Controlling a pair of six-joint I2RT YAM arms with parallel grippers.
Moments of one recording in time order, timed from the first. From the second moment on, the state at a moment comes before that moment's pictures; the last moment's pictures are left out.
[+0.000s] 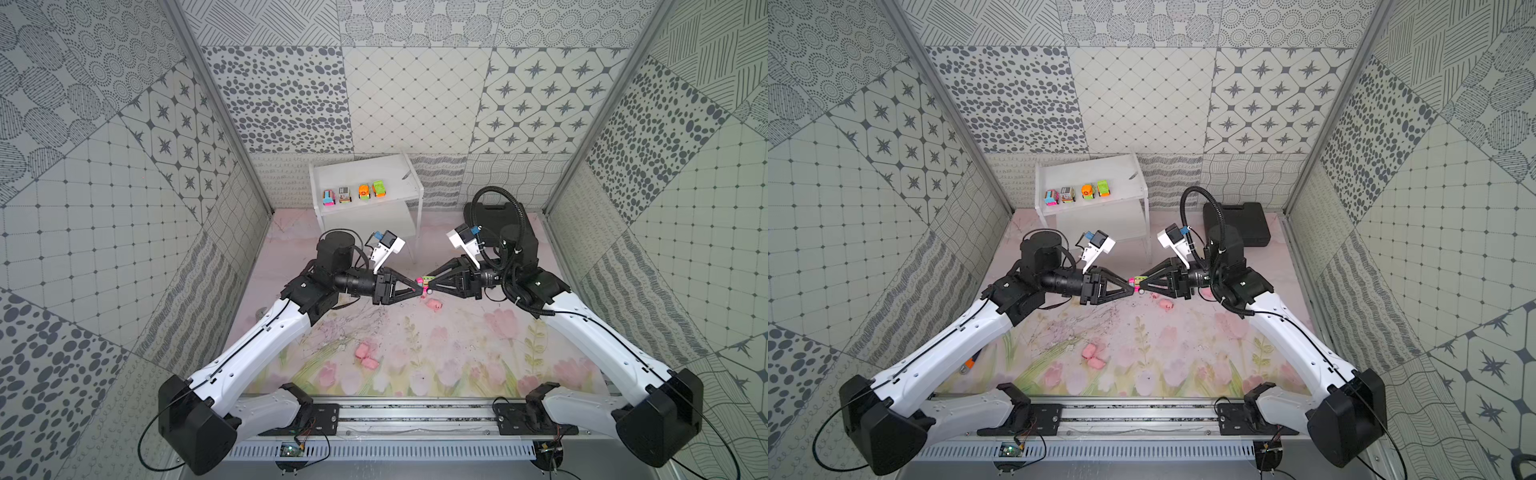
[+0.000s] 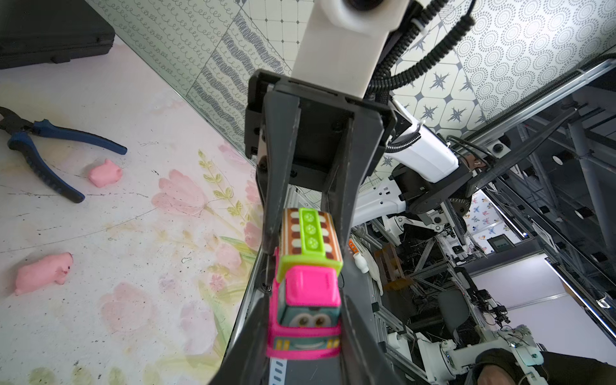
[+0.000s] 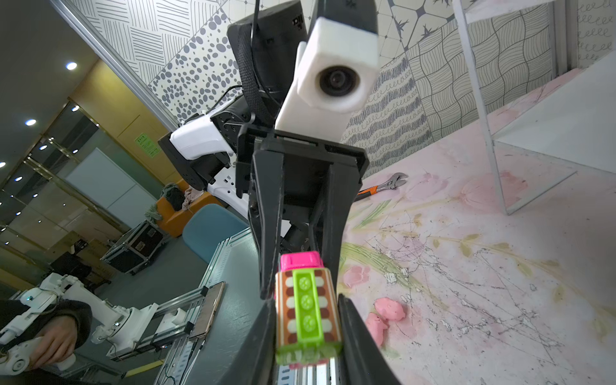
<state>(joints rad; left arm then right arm) -0.59 1.16 1.06 -0.24 1.04 -0.49 0.49 1.21 1.05 -0.09 -1.20 0.30</state>
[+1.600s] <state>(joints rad) -0.47 0.46 0.25 -0.03 0.03 -0.84 0.73 1.95 2.17 -0.43 0.27 0.03</state>
